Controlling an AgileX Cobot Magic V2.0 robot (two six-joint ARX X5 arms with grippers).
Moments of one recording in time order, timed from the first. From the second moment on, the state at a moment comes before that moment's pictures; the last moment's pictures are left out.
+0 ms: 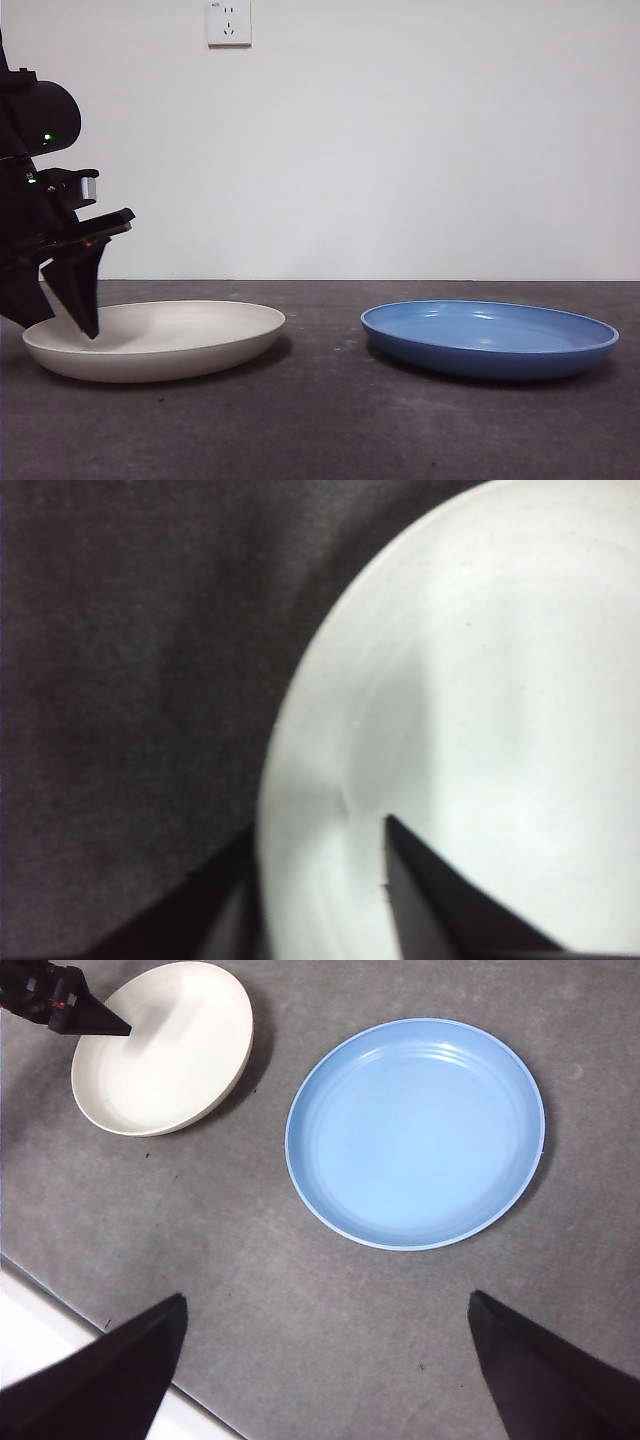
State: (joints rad) left arm -0.14 1.70 1.02 -0.48 0.22 -0.10; right arm 0.13 0.82 1.09 -1.14 -0.44 -0.07
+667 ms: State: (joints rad) left arm -0.14 1.58 1.06 -0.47 0.25 -0.15; right arm 0.13 0.82 1.09 -1.14 -0.44 -0.07
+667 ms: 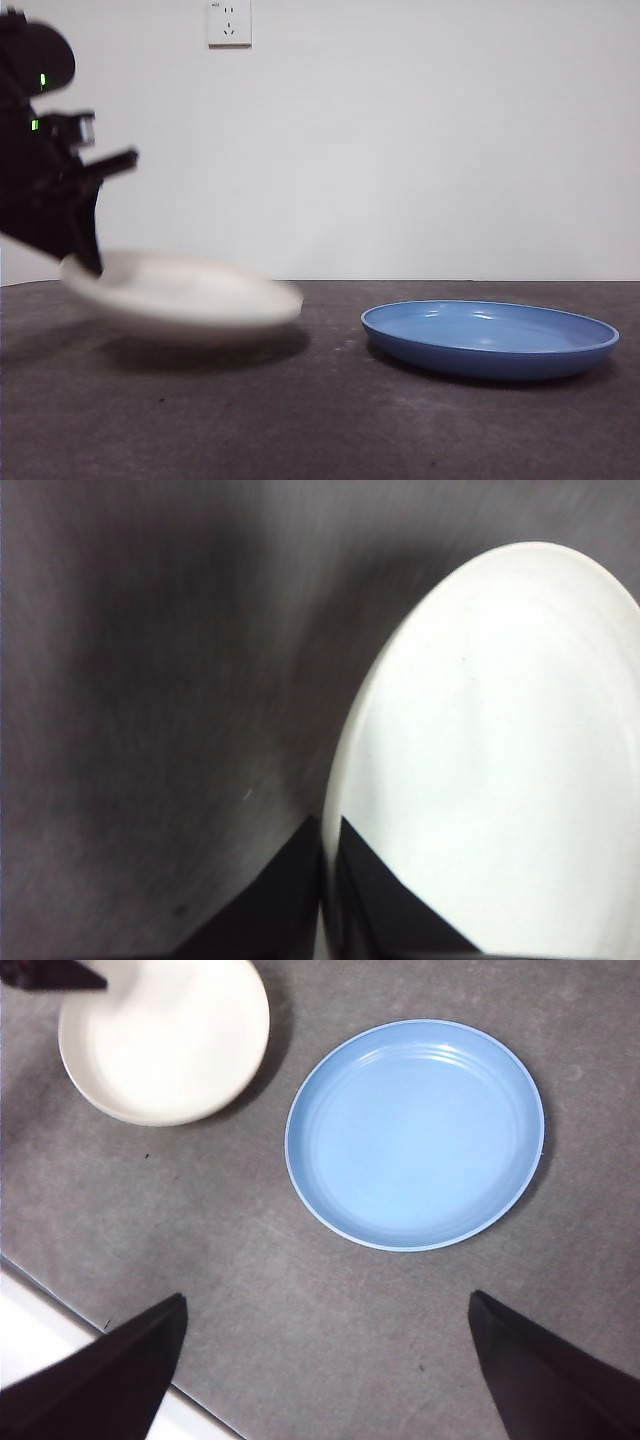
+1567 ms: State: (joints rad) left arm -0.56 1.77 1.45 -0.47 0.25 -0.29; right arm 0.13 0.73 1.09 -1.11 -0.41 -0.01
